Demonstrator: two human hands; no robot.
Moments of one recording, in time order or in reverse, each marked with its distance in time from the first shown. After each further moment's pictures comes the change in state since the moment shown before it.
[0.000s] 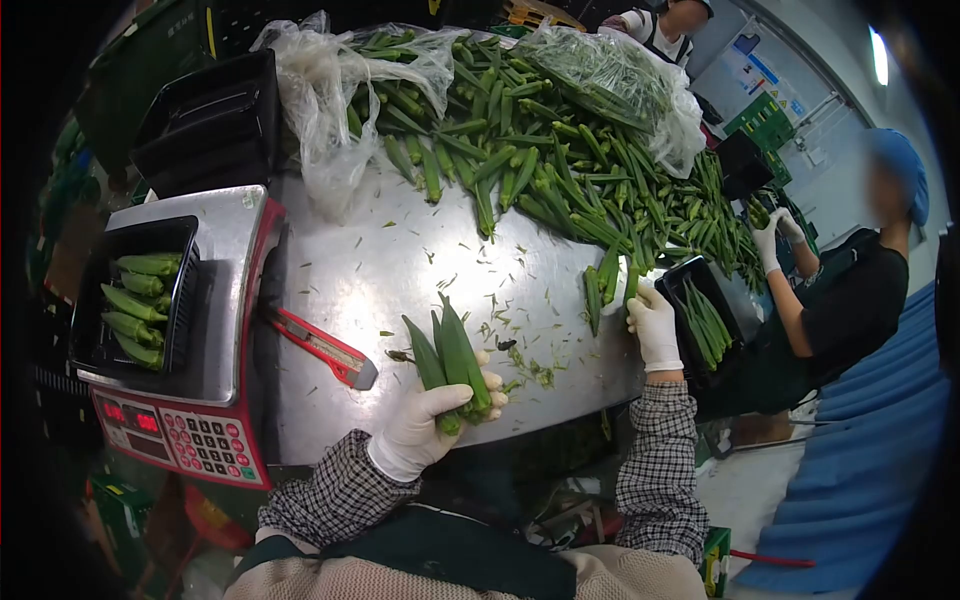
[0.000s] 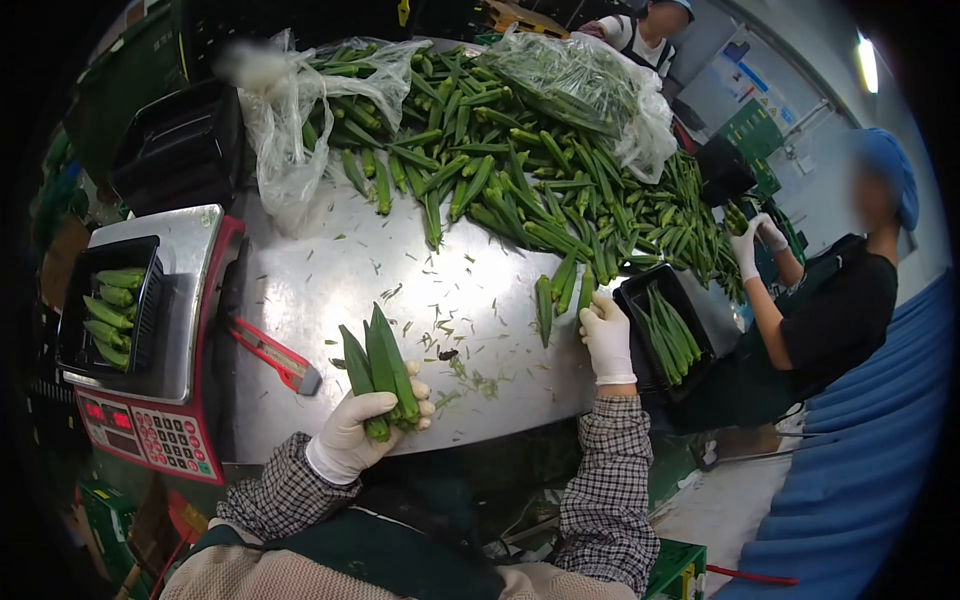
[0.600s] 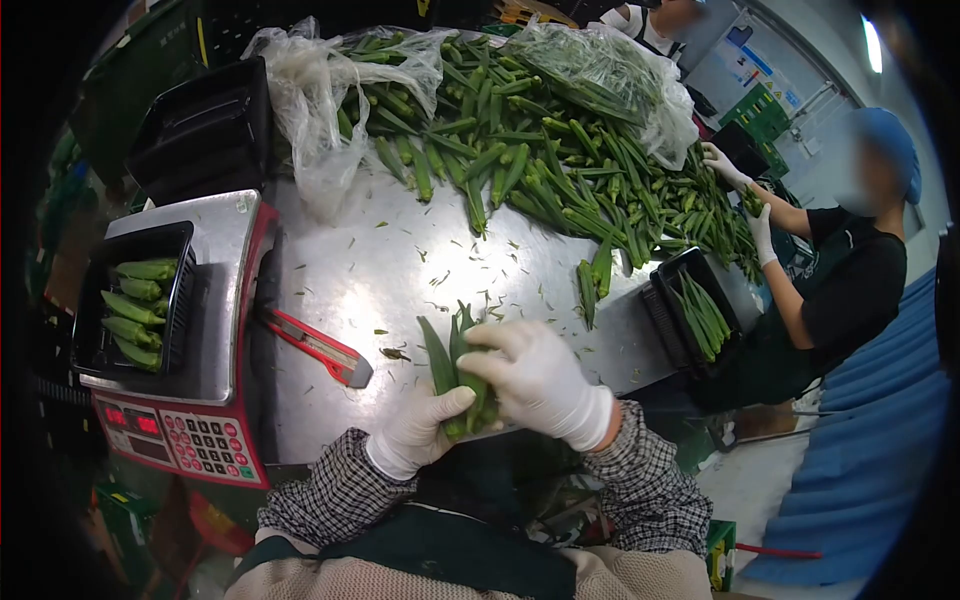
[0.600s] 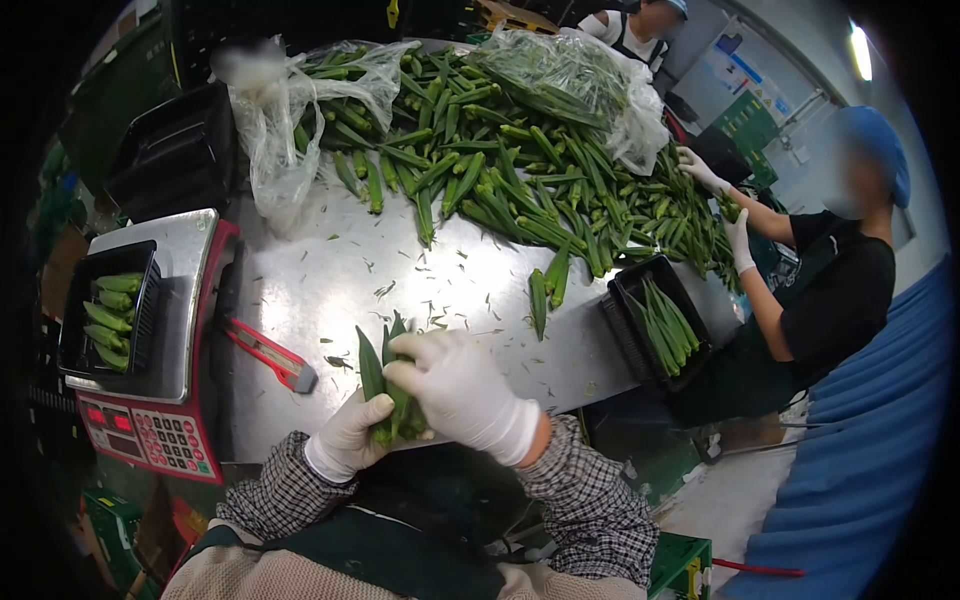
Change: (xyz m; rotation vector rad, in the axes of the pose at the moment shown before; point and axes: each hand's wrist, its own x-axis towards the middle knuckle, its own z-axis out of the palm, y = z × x) left_hand -0.002 0.000 0.005 0.061 -0.085 -0.146; right_hand -0.122 -0.102 0.104 -0.516 -0.451 -1.209
